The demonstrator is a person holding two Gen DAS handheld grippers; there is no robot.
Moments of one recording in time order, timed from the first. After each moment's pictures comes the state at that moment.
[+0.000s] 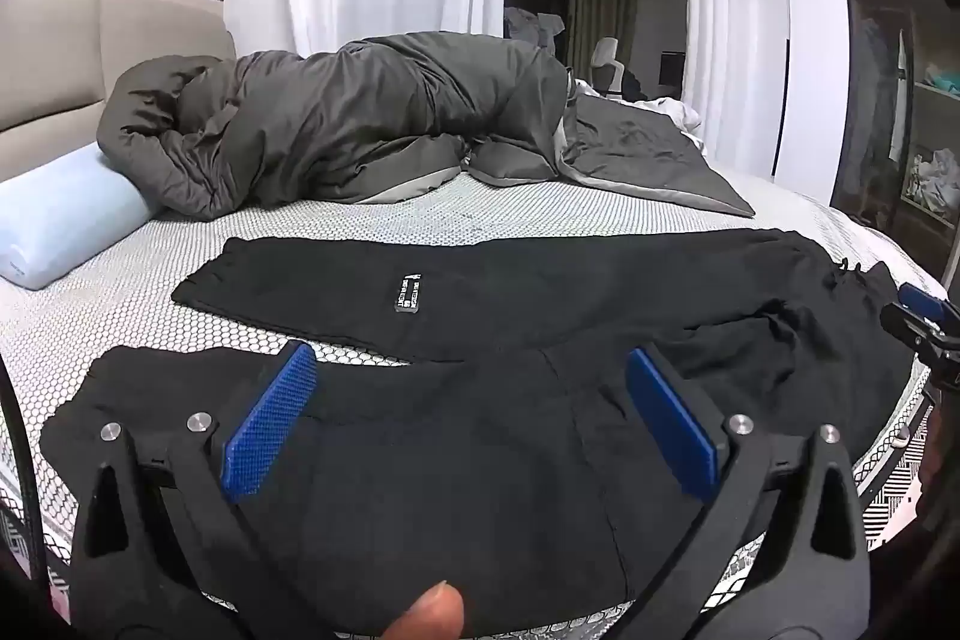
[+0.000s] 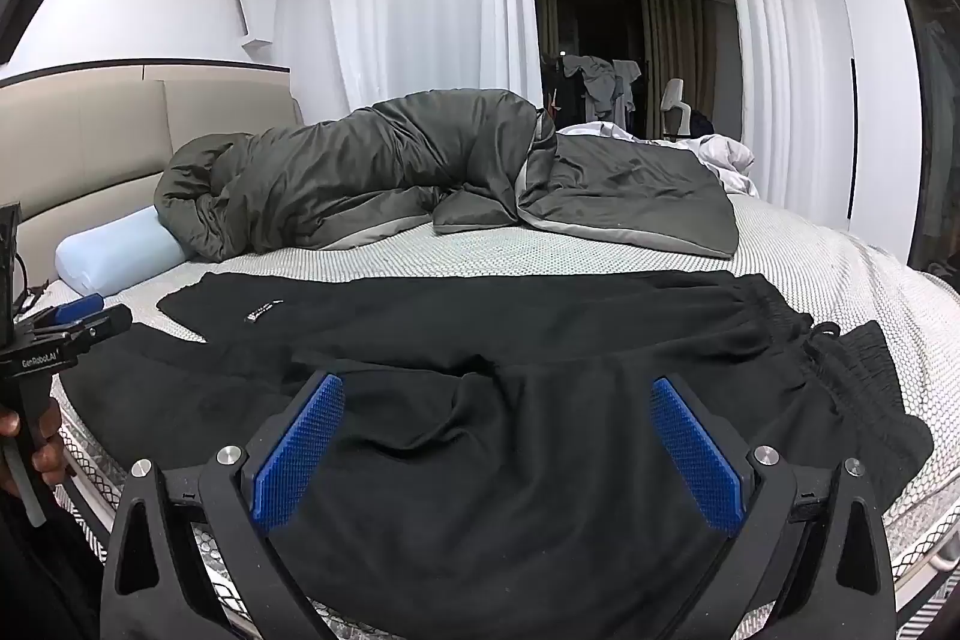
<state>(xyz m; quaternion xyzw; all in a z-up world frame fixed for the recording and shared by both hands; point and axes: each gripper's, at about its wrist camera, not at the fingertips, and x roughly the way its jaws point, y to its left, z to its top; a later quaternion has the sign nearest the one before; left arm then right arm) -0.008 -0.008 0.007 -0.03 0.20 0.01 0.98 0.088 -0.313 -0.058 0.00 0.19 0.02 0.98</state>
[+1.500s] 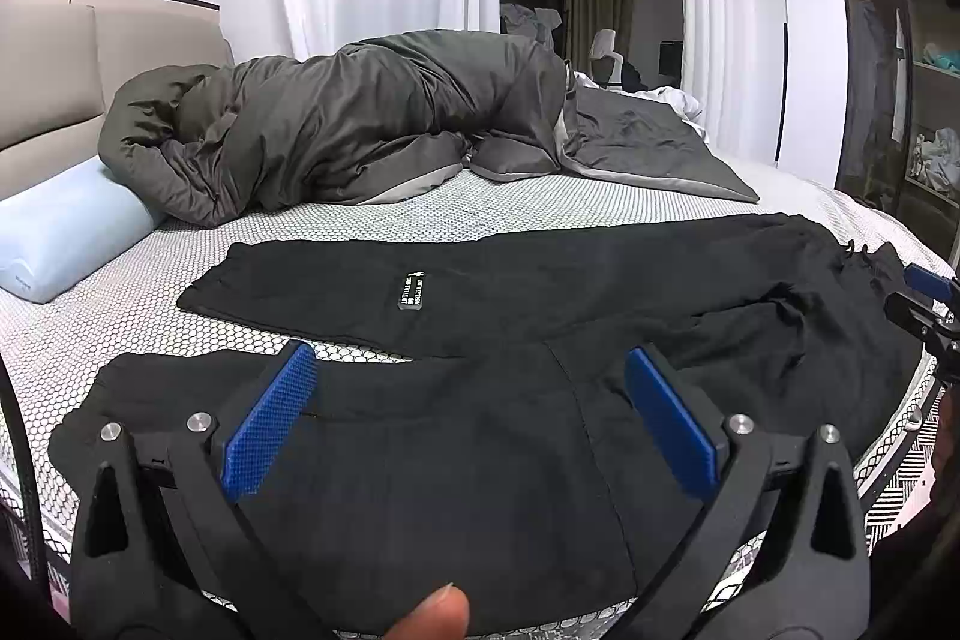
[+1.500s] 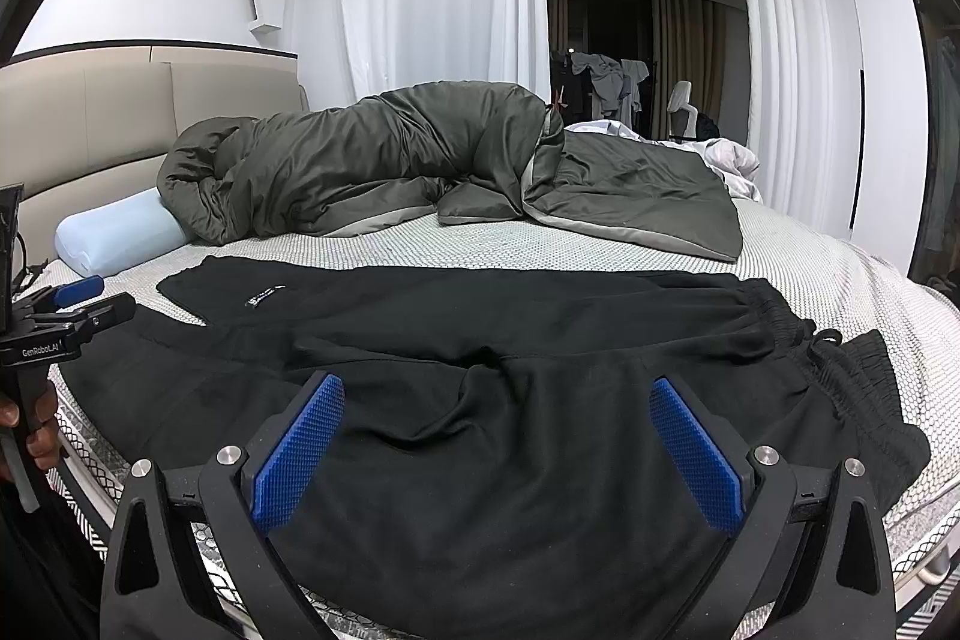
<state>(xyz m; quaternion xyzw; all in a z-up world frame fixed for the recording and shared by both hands) -0.004 -0.015 0.004 -0.01 0.21 0.02 0.98 0.089 -0.307 -0.061 -0.02 0.19 0.02 0.98</state>
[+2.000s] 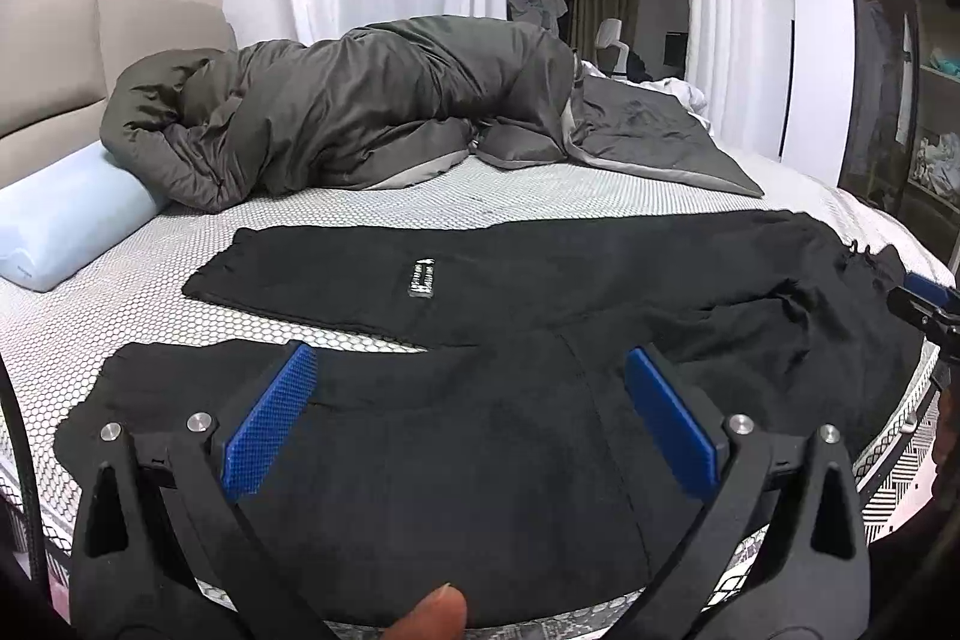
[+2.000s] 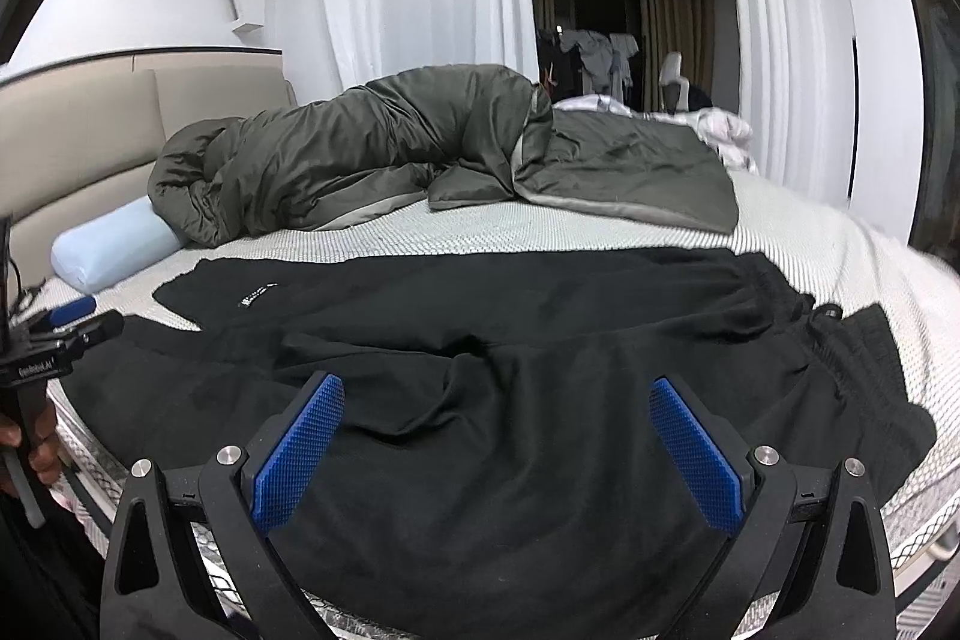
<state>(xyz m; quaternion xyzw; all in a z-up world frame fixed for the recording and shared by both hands) -0.003 0.002 0.007 -0.03 0.22 0.02 0.97 0.099 -0.326 -0.057 0.00 0.21 0.02 0.98</state>
